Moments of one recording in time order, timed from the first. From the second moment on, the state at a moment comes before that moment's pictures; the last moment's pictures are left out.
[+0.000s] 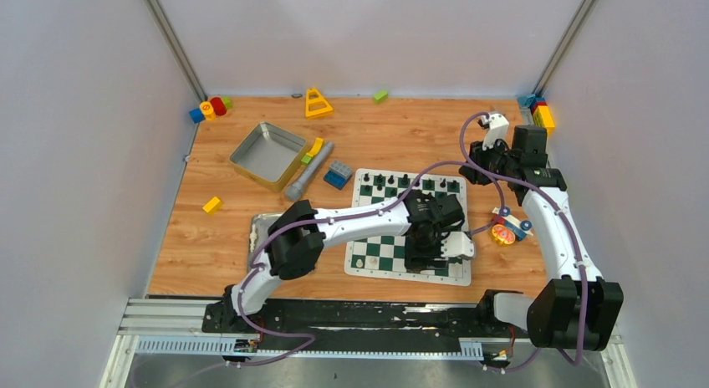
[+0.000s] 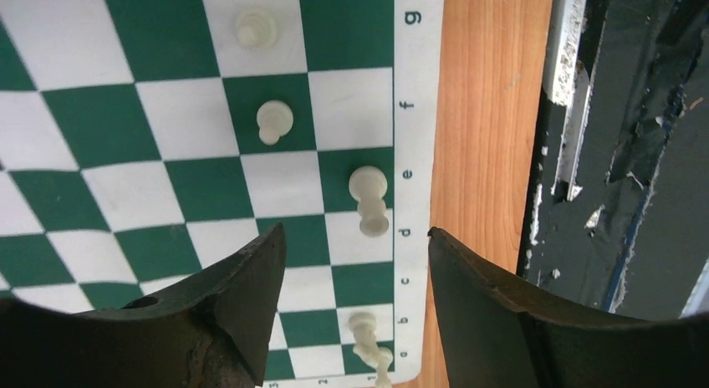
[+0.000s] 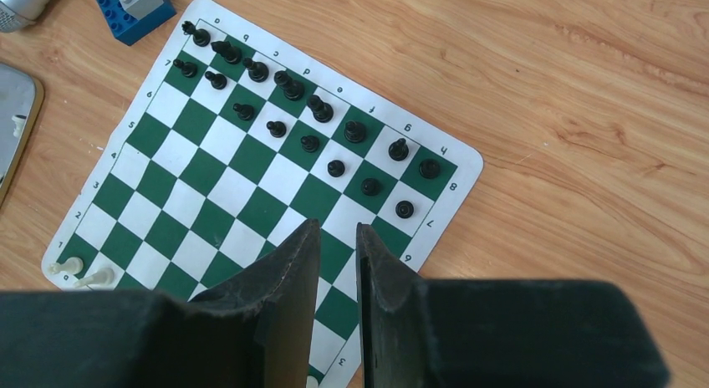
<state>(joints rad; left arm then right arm) -1.23 2.22 1.92 -0.99 0.23 0.45 -0.05 1.21 1.03 -0.52 -0.50 -0.20</state>
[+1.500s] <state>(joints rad) -0.42 1.51 0.93 -0.82 0.10 0.52 0.10 1.24 1.03 -0.52 -0.52 -0.25</state>
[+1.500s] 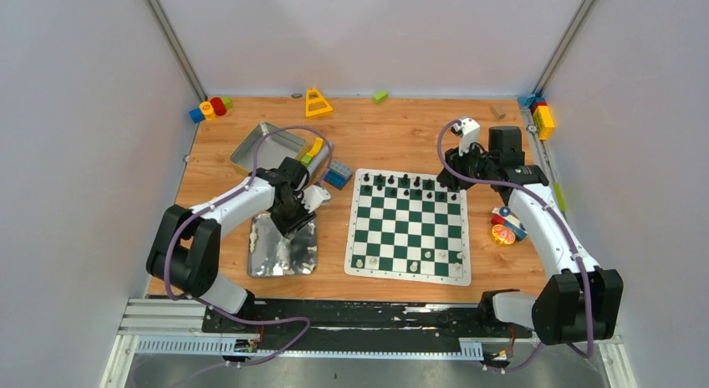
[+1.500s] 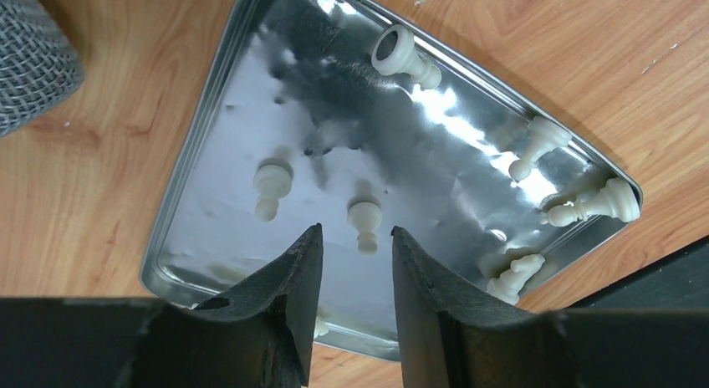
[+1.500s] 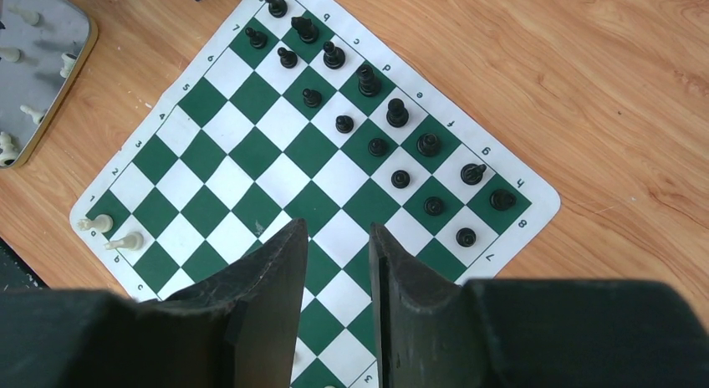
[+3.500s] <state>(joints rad) -0.89 1.77 1.42 -0.99 0.15 0.51 0.12 1.27 1.03 -0.53 -0.45 -0.26</state>
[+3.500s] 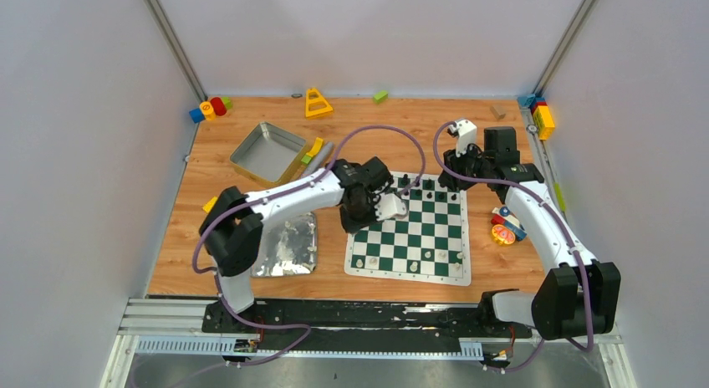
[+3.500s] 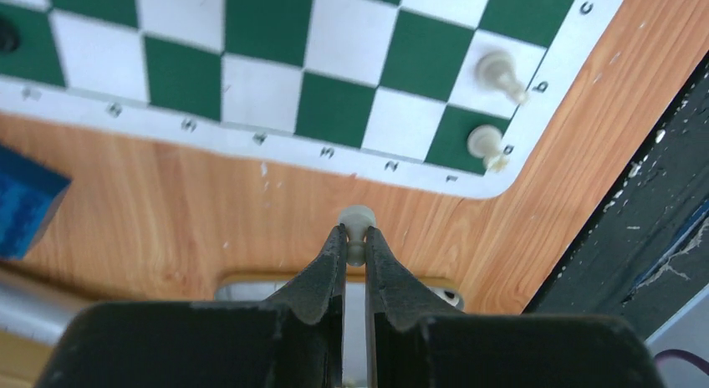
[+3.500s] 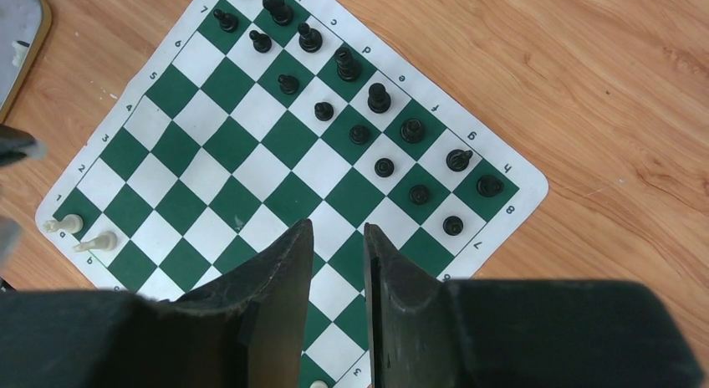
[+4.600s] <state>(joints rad) -1.01 2.02 1.49 -0.99 0.15 0.46 0.12 1.27 1.03 -0.53 -0.45 -0.27</state>
